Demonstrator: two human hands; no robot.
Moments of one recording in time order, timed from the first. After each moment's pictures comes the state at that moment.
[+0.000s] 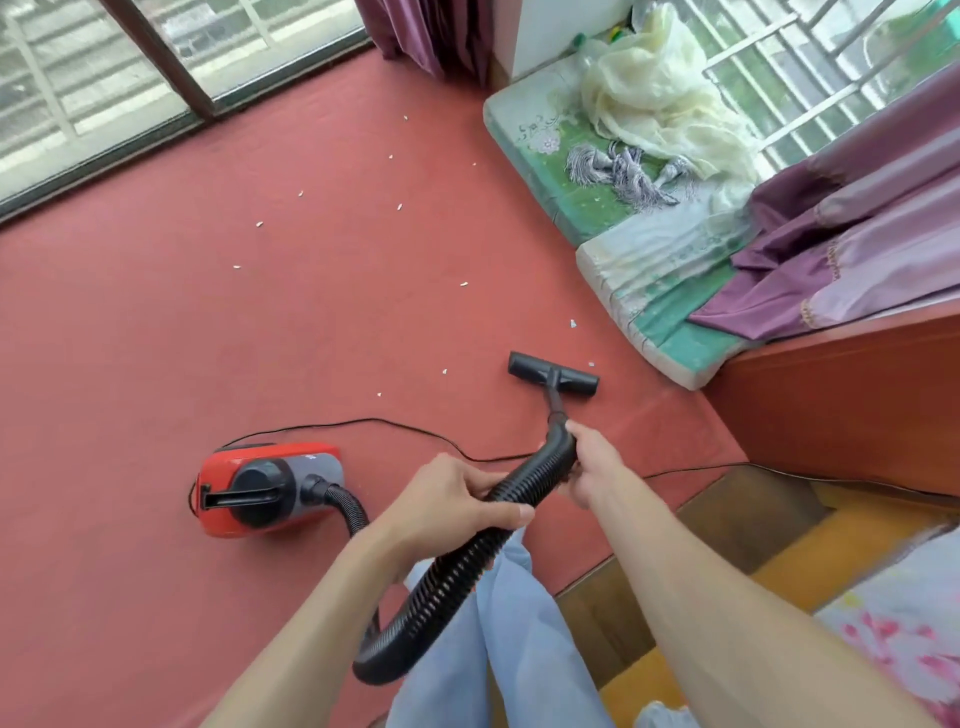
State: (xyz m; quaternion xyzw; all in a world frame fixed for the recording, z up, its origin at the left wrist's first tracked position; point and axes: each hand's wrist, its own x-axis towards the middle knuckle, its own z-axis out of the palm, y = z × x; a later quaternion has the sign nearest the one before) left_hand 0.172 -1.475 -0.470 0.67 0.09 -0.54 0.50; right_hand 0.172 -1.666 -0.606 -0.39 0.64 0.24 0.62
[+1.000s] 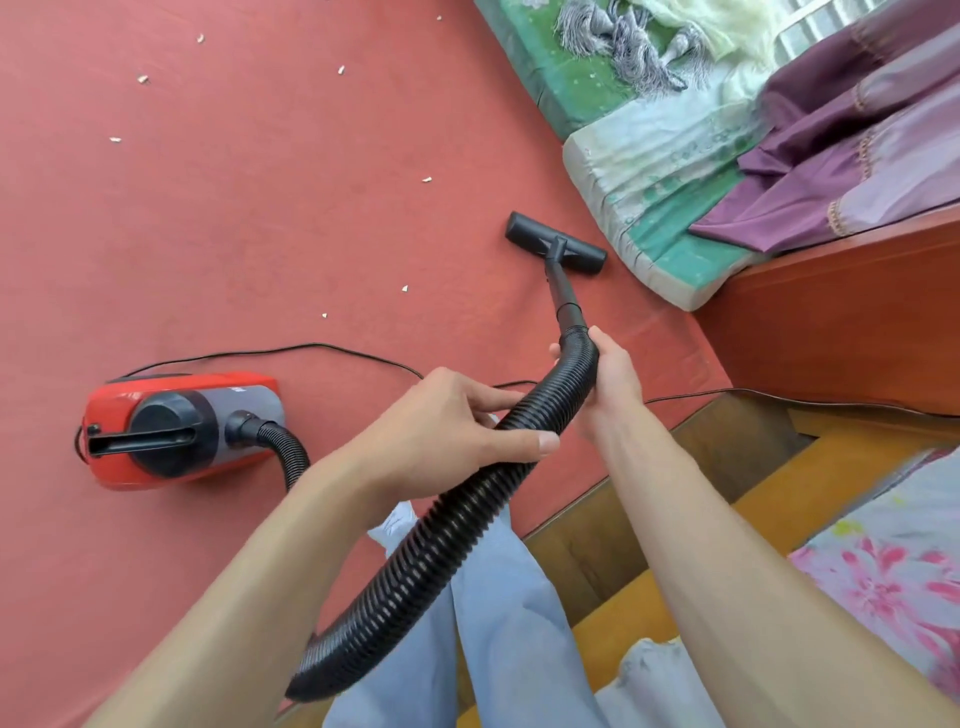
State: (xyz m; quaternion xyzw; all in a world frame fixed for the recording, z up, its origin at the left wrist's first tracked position) left_hand 0.165 -1.477 -0.545 0.65 0.05 -0.54 0.52; right_hand 0.159 -1.670 -0.673 -0.35 0.62 0.07 0.70
